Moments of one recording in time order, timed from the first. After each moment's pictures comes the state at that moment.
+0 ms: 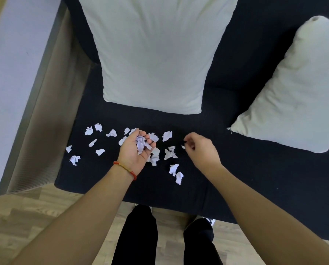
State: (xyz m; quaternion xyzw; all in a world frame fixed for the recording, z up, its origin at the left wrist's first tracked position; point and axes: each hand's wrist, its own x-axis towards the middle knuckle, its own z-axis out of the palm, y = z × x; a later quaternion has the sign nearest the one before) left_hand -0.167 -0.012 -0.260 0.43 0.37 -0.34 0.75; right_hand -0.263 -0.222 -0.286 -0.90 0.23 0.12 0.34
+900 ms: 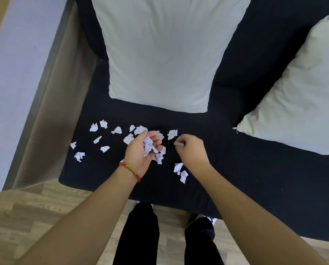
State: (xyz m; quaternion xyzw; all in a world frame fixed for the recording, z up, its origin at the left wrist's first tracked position) left_hand -0.176 -0.009 -0.262 0.47 0.37 -0.36 0.72; right_hand -0.240 -0.173 -0.276 -0.87 0.27 0.16 0.38
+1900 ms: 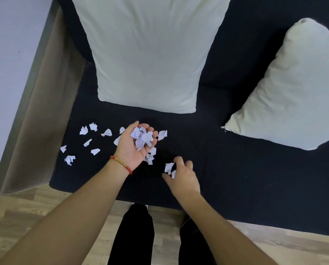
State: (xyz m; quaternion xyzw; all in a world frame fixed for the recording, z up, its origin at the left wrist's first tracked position) left_hand -0.157 -0.020 -0.244 0.38 0.36 -0.38 0.76; right_hand -0.322 -0.141 -0.285 -0.86 0.31 0.29 0.29
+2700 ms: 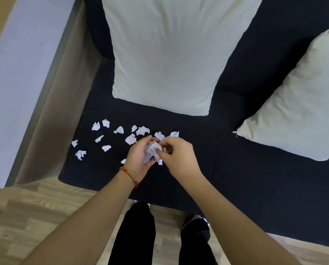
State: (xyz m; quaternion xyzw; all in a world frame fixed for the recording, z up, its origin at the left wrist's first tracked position) left_hand -0.186 0.009 -0.263 0.48 0.30 -0.41 0.71; right_hand -0.235 -0.124 -0.225 -0.85 0.21 0.13 0.47
